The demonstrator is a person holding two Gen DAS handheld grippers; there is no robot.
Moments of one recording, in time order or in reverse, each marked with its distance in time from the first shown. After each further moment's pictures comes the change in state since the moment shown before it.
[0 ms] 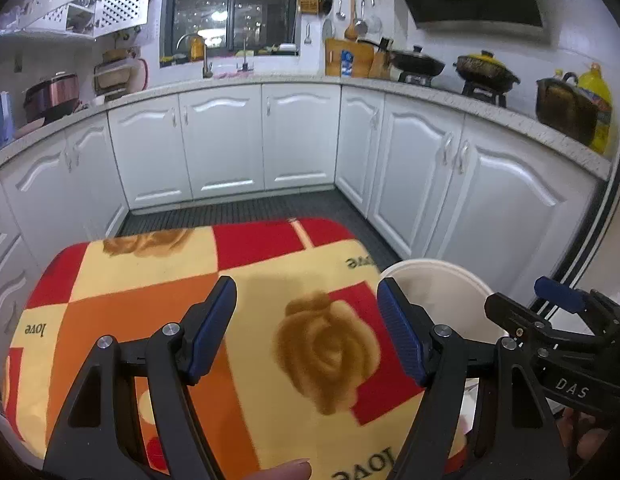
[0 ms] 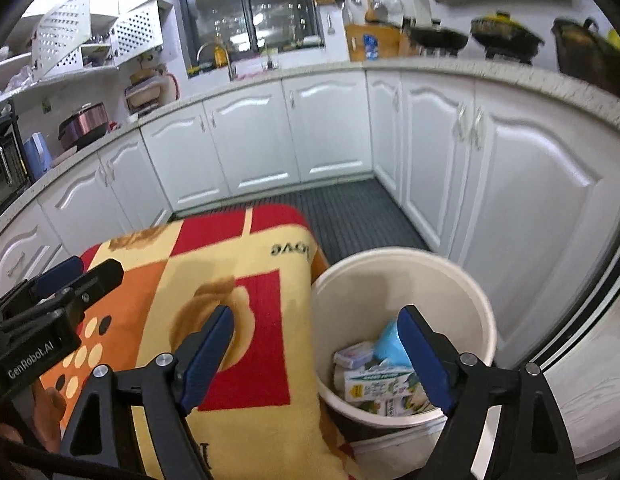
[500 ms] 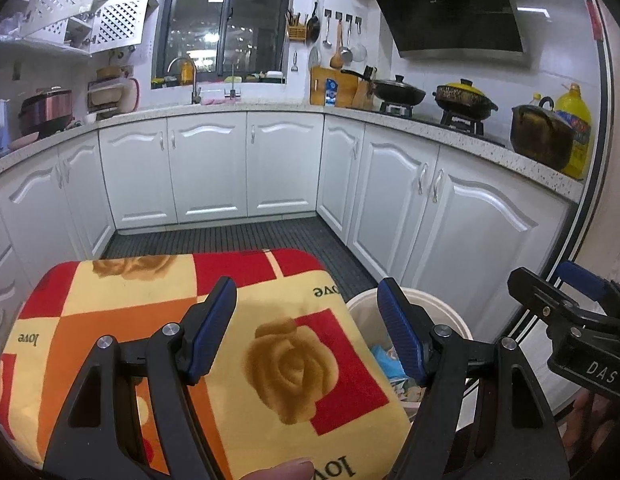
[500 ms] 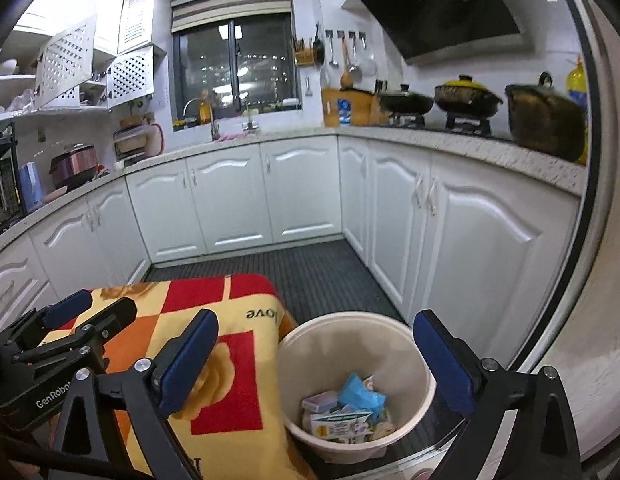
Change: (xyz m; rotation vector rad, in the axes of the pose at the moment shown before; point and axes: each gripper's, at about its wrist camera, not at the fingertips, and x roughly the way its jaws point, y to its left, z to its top) left arm -0.036 -0.022 0.013 -0.012 -0.096 -0.049; right arm -0.073 -0.006 0.017 0.000 -0.200 -0.107
